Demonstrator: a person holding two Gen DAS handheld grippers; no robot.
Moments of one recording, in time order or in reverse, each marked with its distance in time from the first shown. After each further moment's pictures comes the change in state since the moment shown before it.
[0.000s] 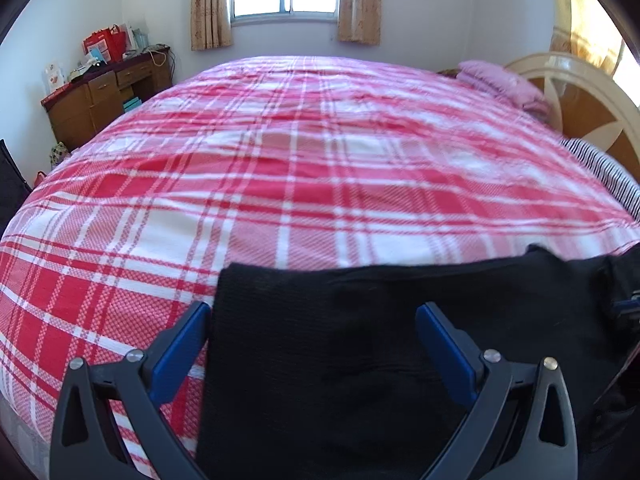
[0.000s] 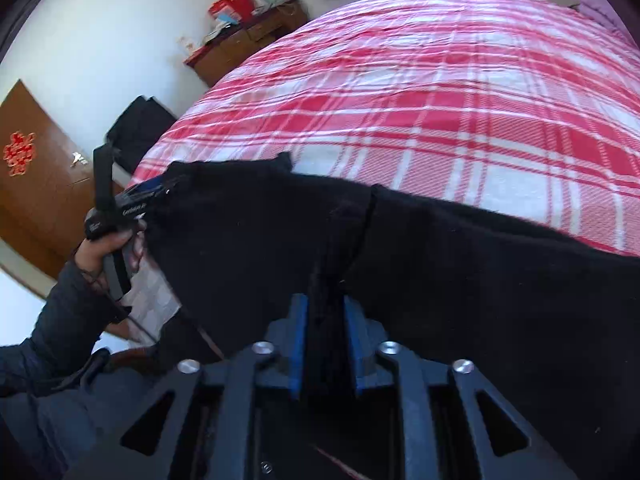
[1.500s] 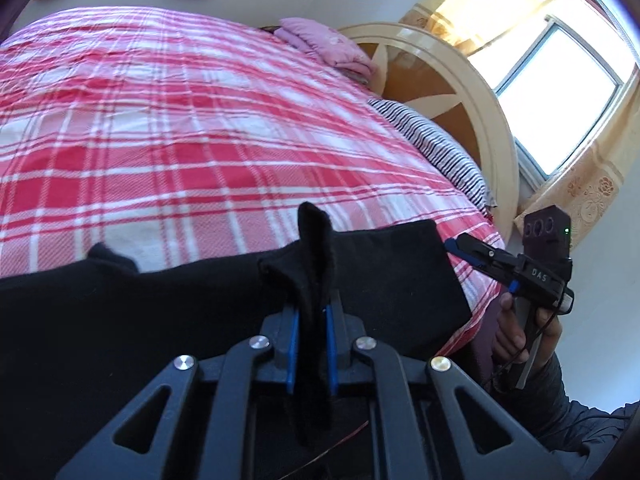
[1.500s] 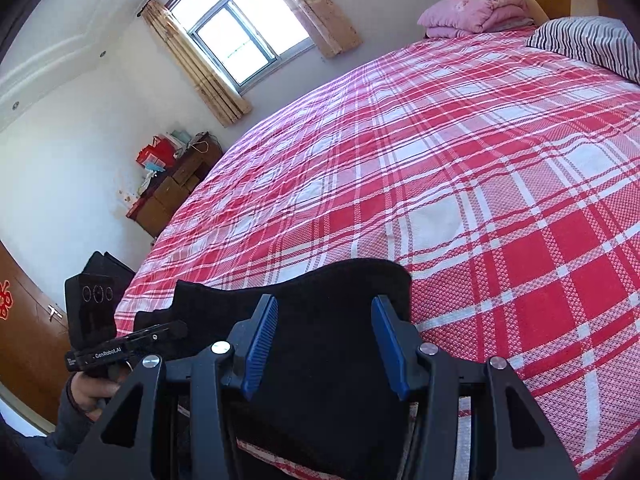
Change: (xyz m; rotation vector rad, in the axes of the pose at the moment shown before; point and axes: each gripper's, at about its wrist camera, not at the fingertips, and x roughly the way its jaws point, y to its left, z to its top) left arm 0.007 -0.224 0.012 0.053 0.218 -0.711; right arm -0.148 -0.099 -0.059 0.340 -0.437 -0.202
